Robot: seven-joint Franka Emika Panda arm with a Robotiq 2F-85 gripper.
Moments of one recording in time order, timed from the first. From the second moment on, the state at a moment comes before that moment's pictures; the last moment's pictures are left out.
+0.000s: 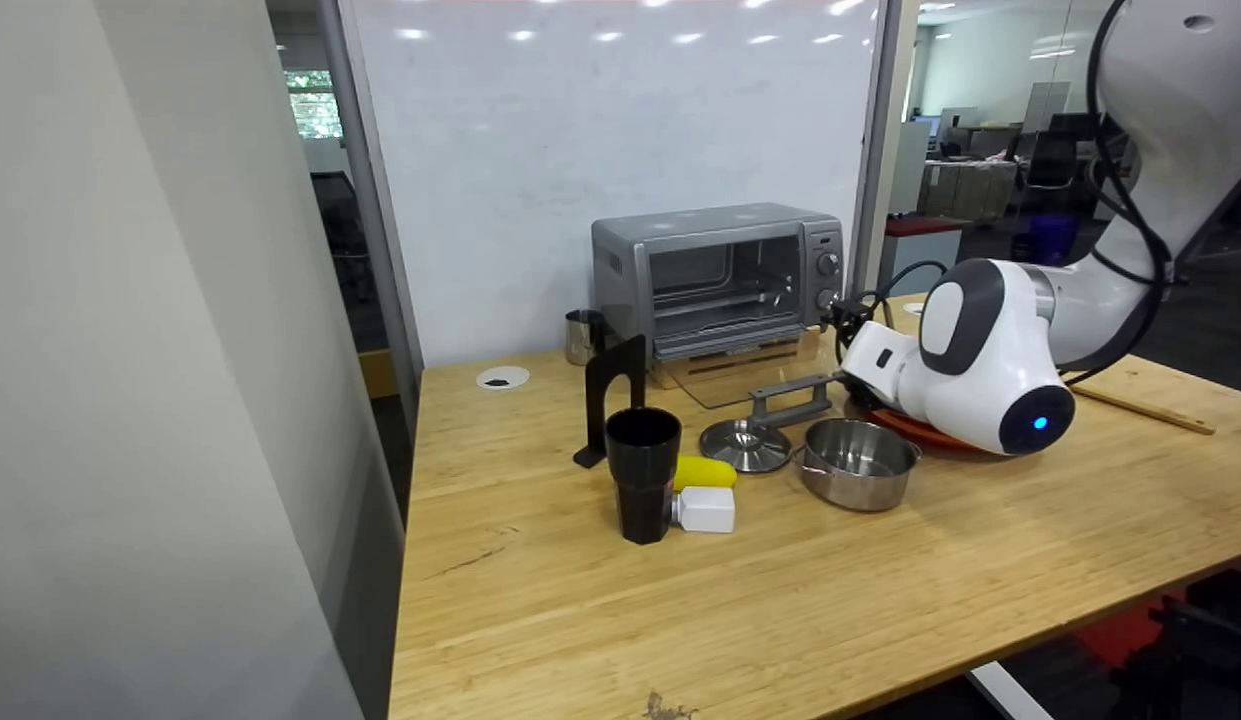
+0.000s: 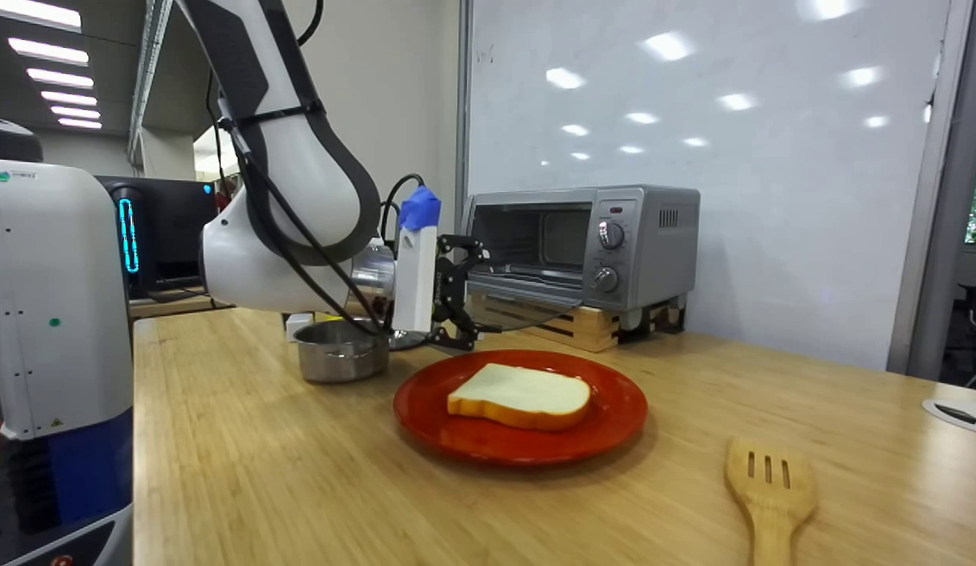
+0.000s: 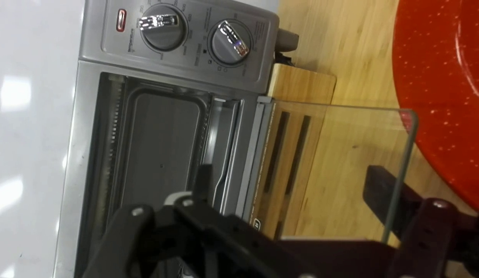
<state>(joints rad) -0.12 0.37 -0.02 -2.40 -2.60 2.11 1.13</state>
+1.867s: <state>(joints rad) -0.10 0.38 0.02 -2.41 -2.60 1.99 1.15</state>
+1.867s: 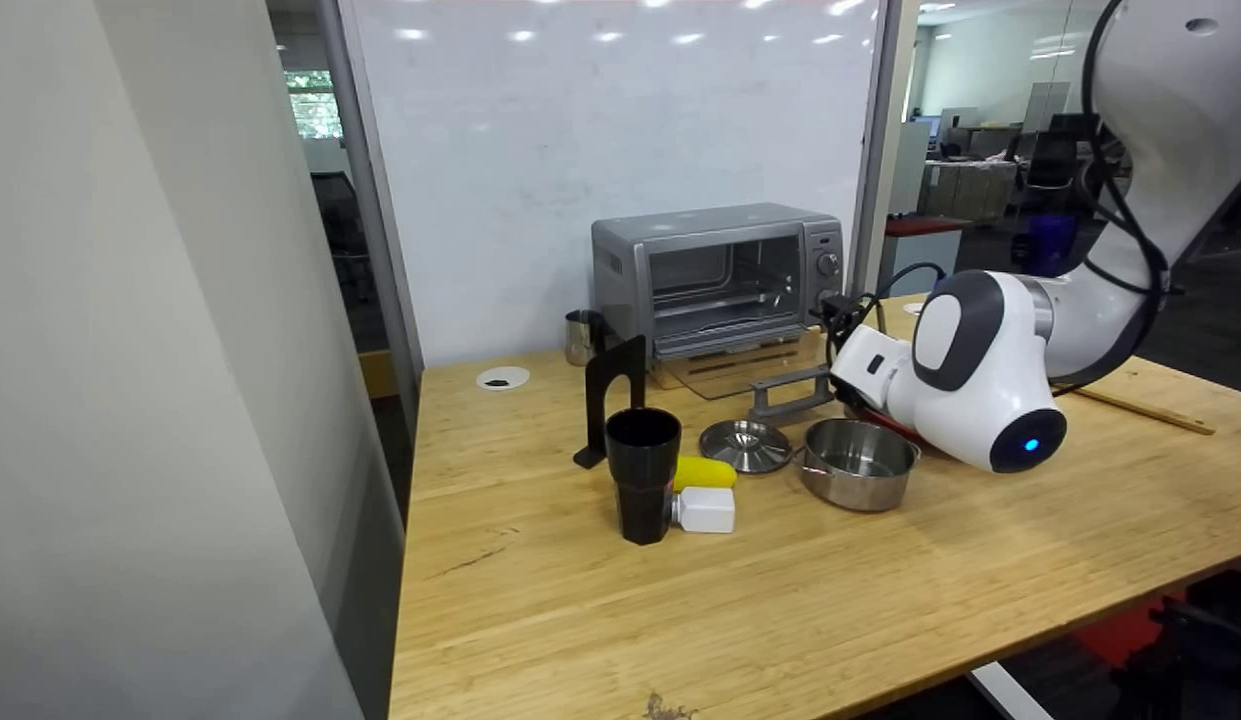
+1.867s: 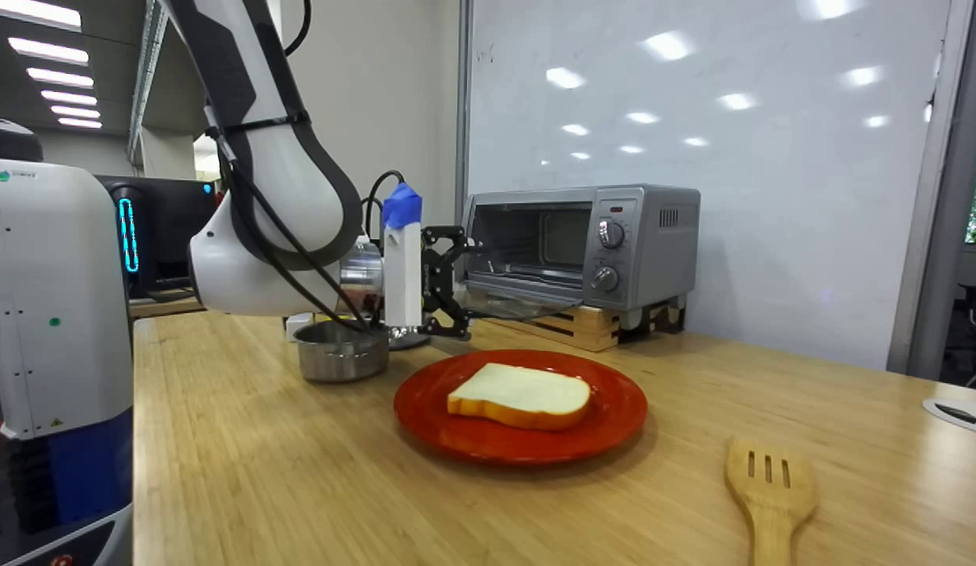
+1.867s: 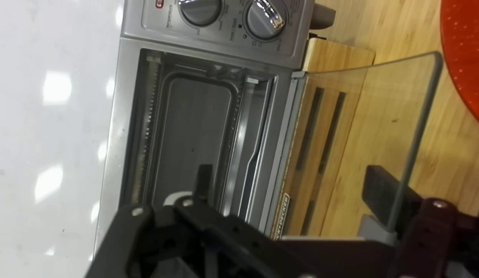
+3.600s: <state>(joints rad) 0.53 0.42 -0.62 -2.45 -2.60 1.85 1.43</state>
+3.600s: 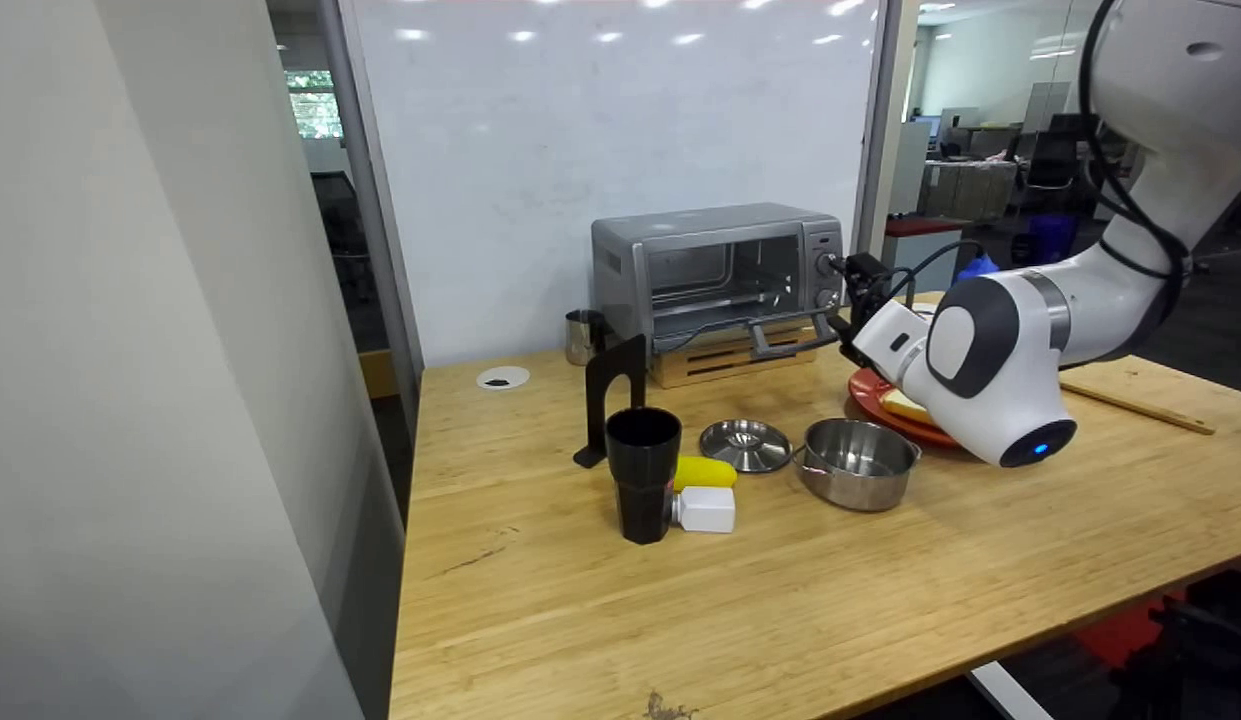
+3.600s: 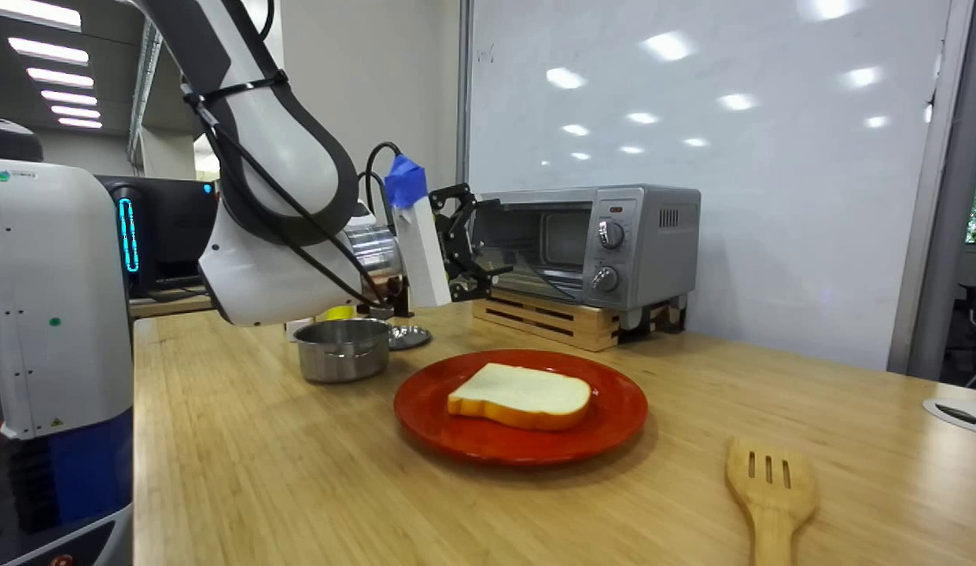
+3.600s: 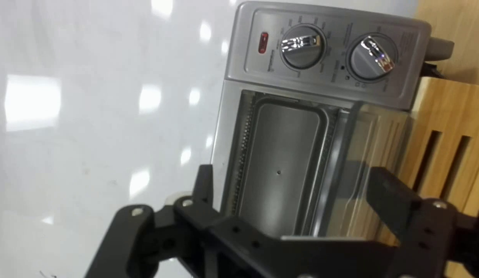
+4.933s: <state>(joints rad) 0.82 0.69 -0.99 -2.26 -2.60 1.98 1.75</state>
